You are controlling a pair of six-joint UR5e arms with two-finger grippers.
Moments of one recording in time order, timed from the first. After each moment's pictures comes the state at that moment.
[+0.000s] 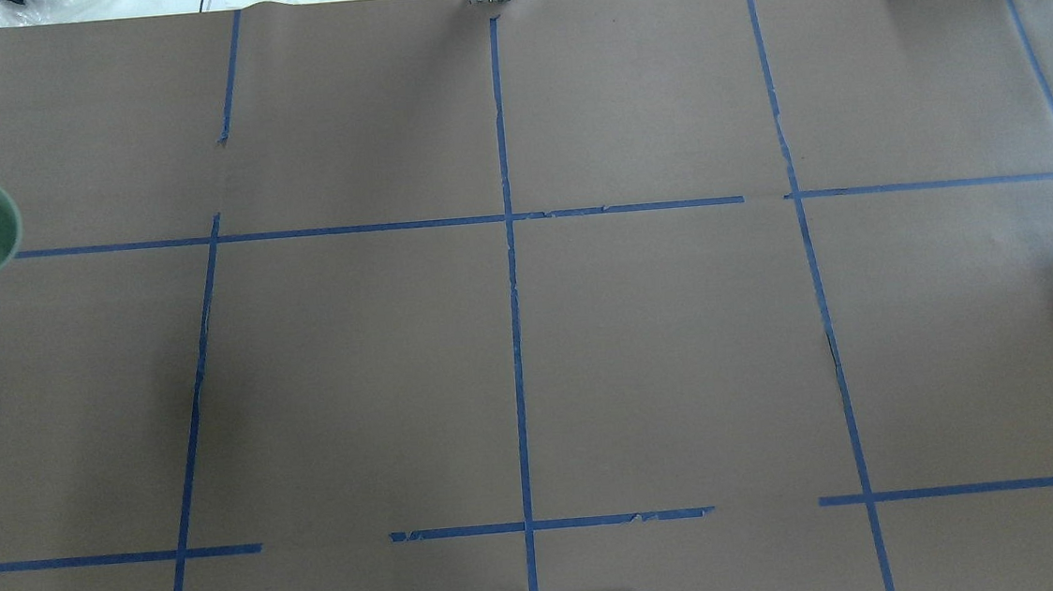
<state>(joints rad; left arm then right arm) -1.28 -1.63 -1.91 -1.69 -2.04 0.26 1.67 -1.65 1.71 -1.52 2.32 -0.74</state>
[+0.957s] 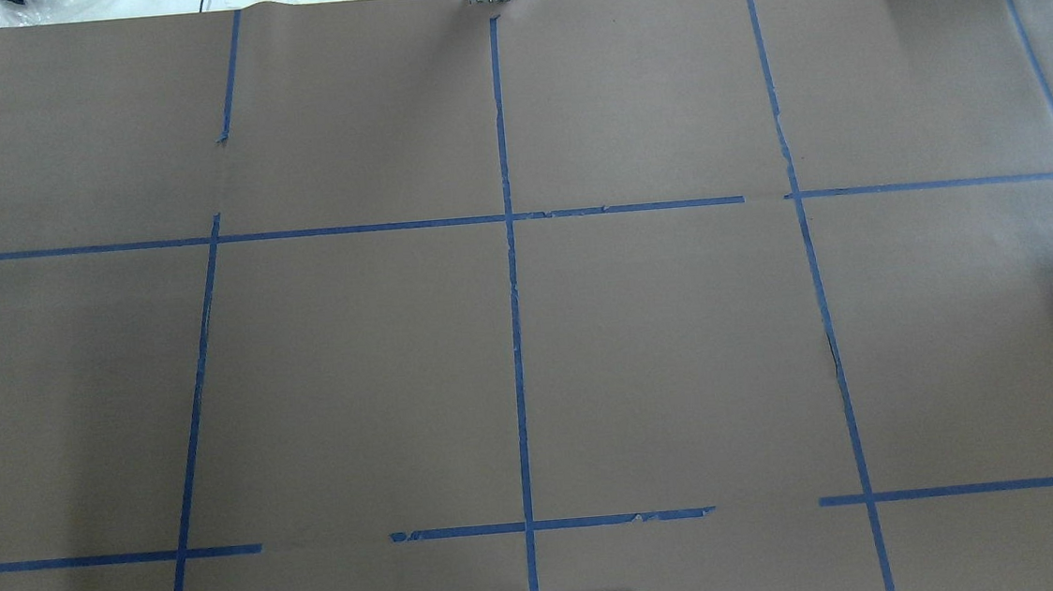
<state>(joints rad) -1.60 -1.31 -1.62 -2.04 -2.29 0.70 1.66 -1.65 1.71 -1.51 2.34 -0.74</state>
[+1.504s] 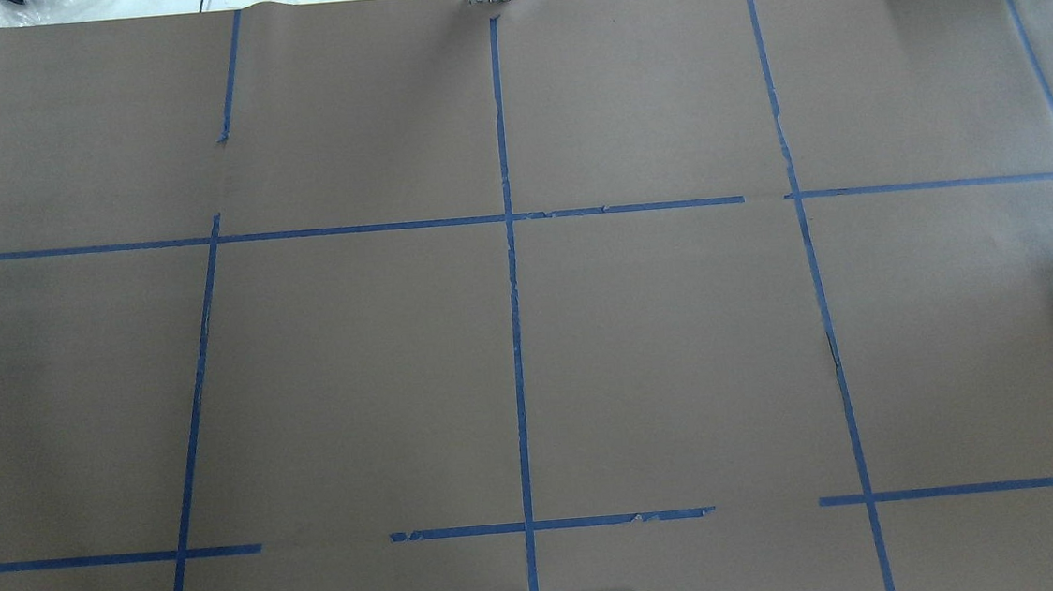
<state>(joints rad) -1.60 -1.29 -1.44 -2.32 -2.31 0.61 1.66 -1.65 1.71 -1.51 2.34 -0.74</state>
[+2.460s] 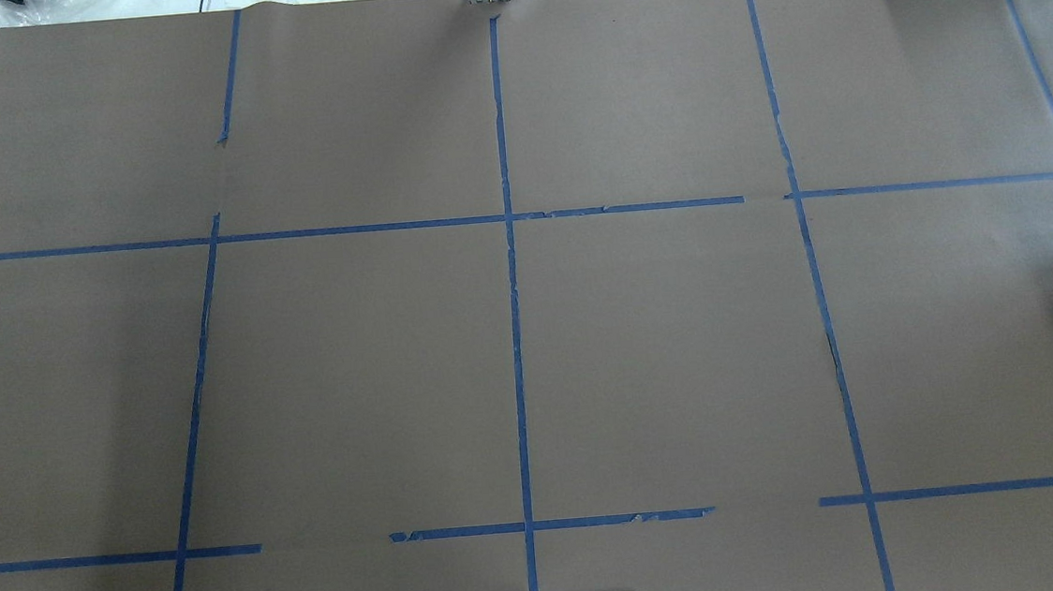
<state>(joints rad) -1.59 -1.31 -1.82 -2.08 -2.30 0.01 1.65 -1.65 1.73 -1.51 2.34 -0.35</state>
